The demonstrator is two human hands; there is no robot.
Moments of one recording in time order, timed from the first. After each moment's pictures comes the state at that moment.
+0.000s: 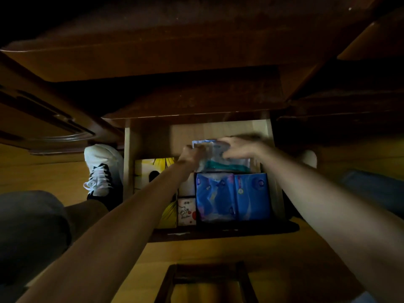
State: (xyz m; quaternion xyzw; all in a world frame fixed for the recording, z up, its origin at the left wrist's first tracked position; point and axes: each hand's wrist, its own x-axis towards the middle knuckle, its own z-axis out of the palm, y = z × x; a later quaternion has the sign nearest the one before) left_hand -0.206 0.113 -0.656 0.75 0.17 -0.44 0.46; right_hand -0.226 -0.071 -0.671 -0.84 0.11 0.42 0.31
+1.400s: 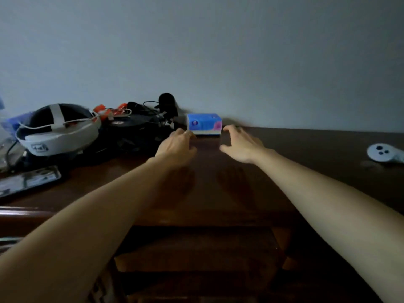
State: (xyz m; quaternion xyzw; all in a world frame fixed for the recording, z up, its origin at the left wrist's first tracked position) left_hand 0.008 0.098 -0.165 0.93 -0.28 0.15 0.19; right_hand -0.044 -0.113 -0.153 -0.98 0.08 -0.14 0.09
